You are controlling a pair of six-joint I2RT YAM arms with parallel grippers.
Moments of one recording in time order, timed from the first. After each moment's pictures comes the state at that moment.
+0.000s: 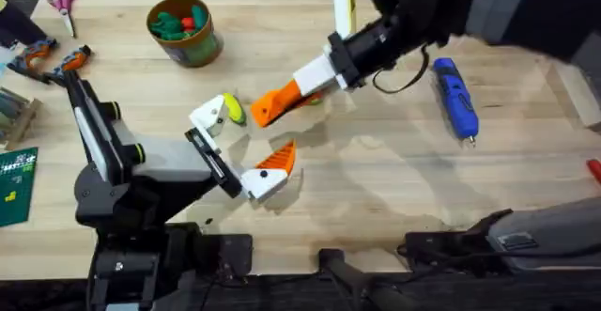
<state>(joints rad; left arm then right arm) 0.04 0.01 0.01 -0.10 0.94 -0.05 0.50 1.64 1.28 -0.82 -1.02 0.07</state>
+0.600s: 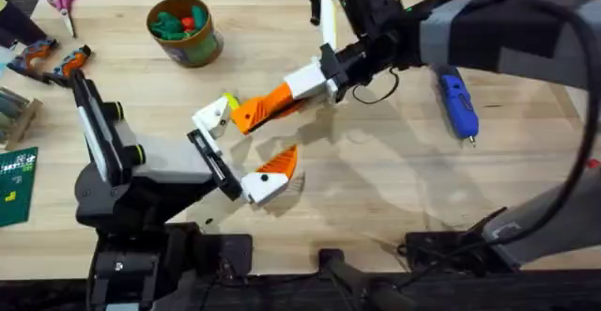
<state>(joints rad) 0.04 0.01 0.01 -0.10 0.98 -0.05 0.50 1.78 1.15 -0.44 -1.37 0.25</state>
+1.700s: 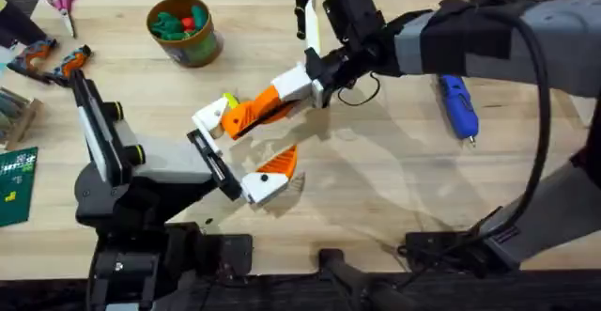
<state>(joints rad) 0.04 0.01 0.01 -0.10 0.98 -0.05 0.55 1.86 1.14 -0.23 -1.43 0.47</state>
